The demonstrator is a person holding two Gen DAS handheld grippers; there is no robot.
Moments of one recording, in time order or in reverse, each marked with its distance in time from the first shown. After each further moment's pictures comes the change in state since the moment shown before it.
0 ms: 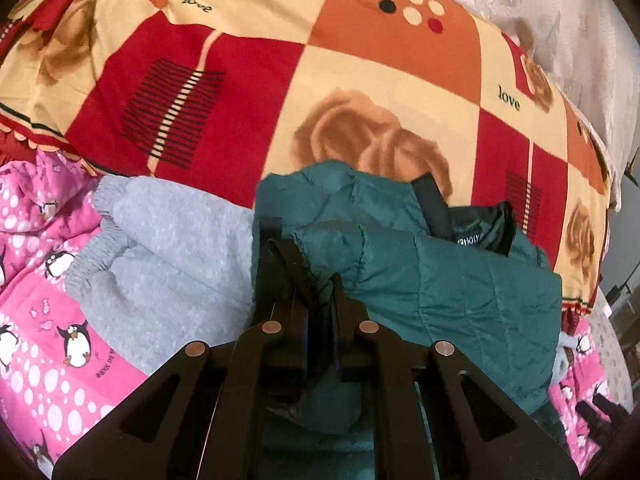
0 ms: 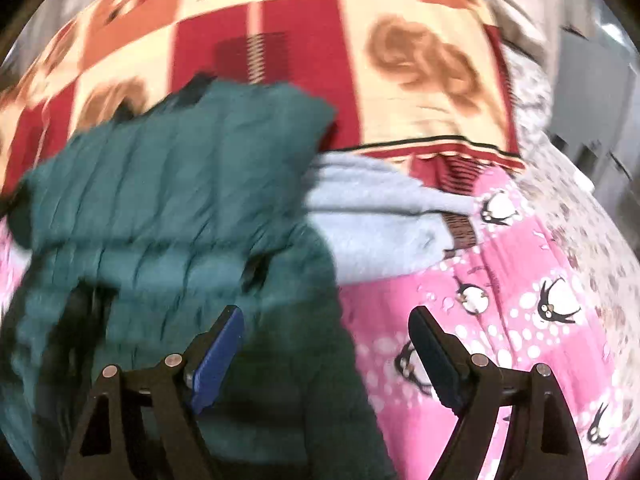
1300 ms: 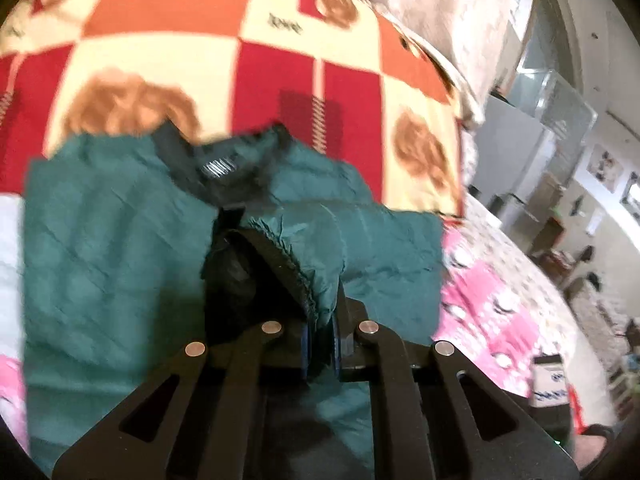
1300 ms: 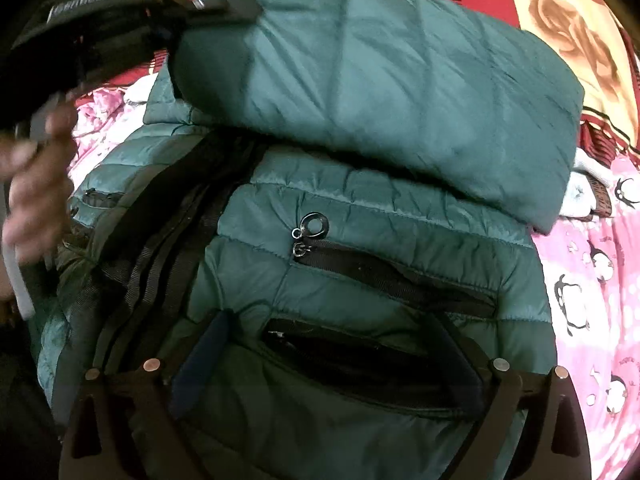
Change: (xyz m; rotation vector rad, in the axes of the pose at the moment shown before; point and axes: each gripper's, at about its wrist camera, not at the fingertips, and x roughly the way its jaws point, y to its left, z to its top) left arm -0.024 -0.153 -0.052 0.248 0.108 -0.441; right arm -0.009 0.076 -0.086 -0.314 0.241 0.373
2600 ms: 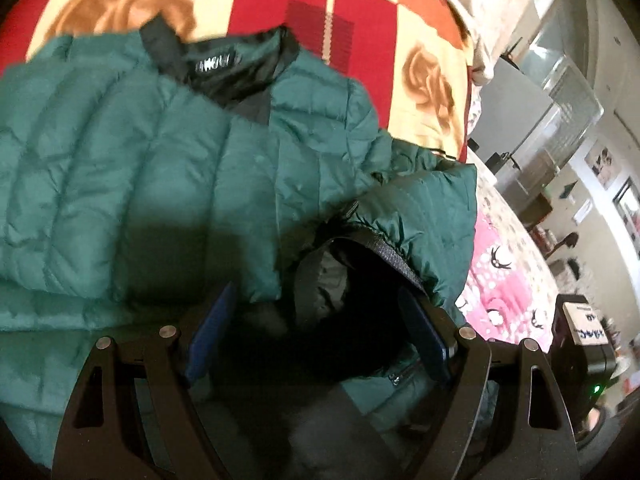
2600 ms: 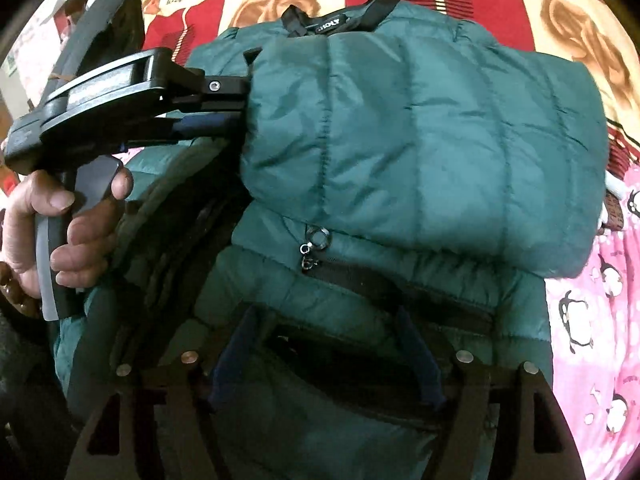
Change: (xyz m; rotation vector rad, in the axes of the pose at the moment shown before) left arm 0.029 0.003 -0.037 -0.060 0.237 -0.070; right arm -0.017 -0.019 0.000 -0.028 -0.019 0.084
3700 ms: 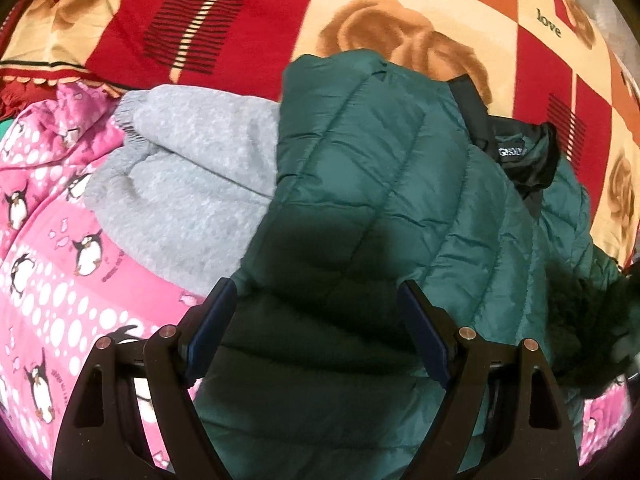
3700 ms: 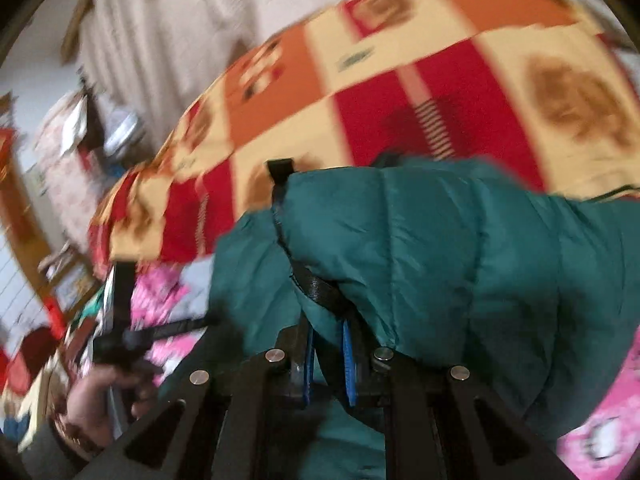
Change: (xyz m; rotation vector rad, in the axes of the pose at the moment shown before) left arm -0.059 0.133 0.009 -0.330 -0.079 0.583; right arm -0.012 0.005 0.096 0.144 -0.449 0.199
